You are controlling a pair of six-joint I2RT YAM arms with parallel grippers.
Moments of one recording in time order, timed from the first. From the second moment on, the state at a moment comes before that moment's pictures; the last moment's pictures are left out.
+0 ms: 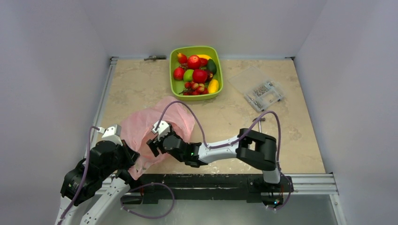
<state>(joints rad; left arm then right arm) -0.49 0.25 0.87 -1.33 -0.12 -0.68 1.35 1.91 1.11 0.49 0.46 0.23</state>
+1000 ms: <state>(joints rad) -0.49 0.23 0.87 -1.33 -0.11 -0.67 1.20 2.43 1.58 0.68 0.62 0.19</state>
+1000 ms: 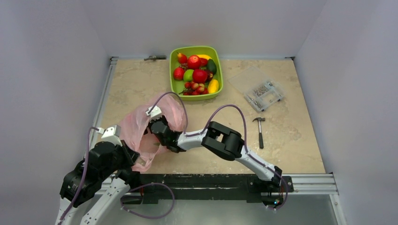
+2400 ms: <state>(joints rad) -0.49 0.25 0.87 -1.33 -0.10 -0.67 1.23 1.74 1.00 0.56 0.08 0.42</state>
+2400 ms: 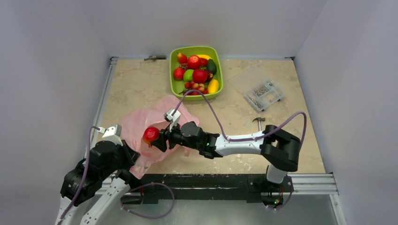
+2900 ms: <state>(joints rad) -0.49 0.24 0.87 -1.33 -0.10 -0.67 1.23 1.41 0.97 0.31 0.09 0.35</state>
